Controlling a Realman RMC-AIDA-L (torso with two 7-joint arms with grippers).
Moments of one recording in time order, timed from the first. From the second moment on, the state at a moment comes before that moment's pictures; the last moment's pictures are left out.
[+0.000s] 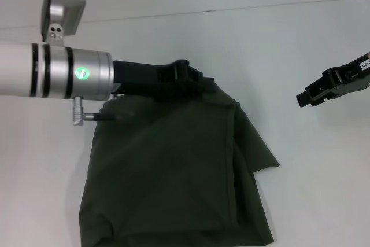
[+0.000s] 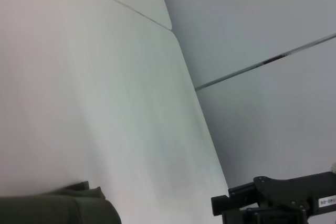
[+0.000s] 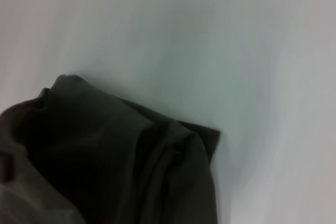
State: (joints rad) left arm -0.90 -2.15 0.76 0.55 2.13 1.43 -2.49; right arm 0.75 1.93 -0.65 -0.94 -2.63 -1.76 2.53
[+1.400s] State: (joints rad) left arm -0.71 -2.10 0.76 0.81 2.12 1.71 -2.54; right arm 0.76 1.94 -0.66 -0.92 -2.62 -1.82 2.49
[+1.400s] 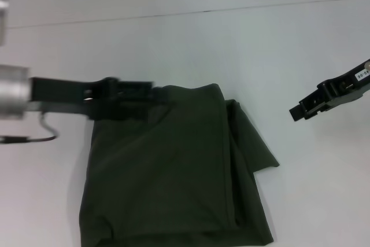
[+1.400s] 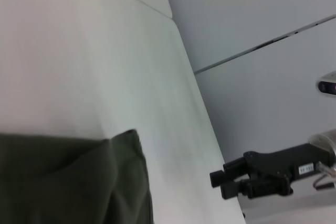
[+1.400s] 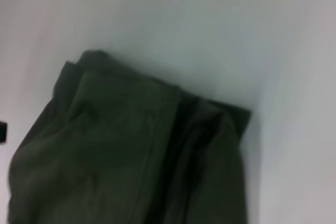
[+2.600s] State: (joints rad) left arm -0.33 -2.16 0.64 0.93 2.11 1.97 -1.78; right arm 0.74 2.05 -0.84 -0.84 -2.57 -1.87 2.36
